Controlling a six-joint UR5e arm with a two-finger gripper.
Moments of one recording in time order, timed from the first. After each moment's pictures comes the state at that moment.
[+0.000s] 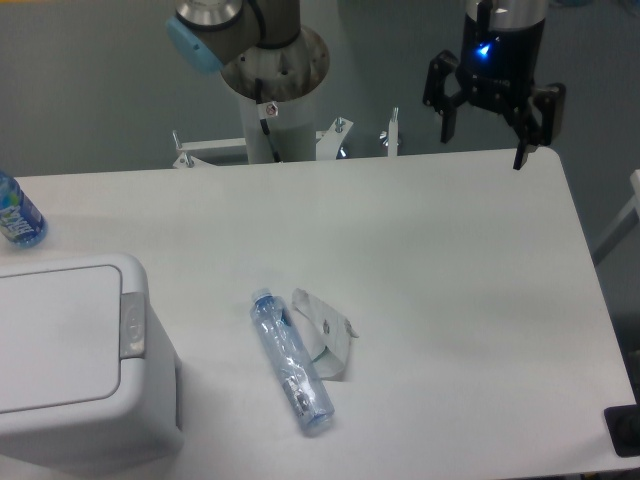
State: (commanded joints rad) arm 2.74 -1.64 -1.41 -1.40 1.42 1.40
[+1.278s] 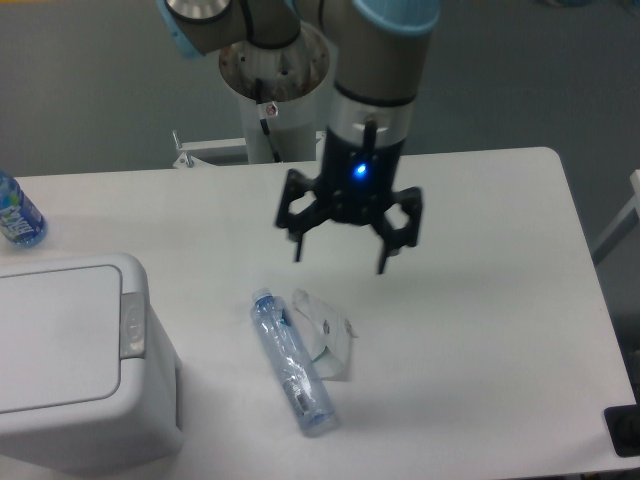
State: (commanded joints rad) arm 2.38 -1.79 -1.40 -1.21 1.17 0.39
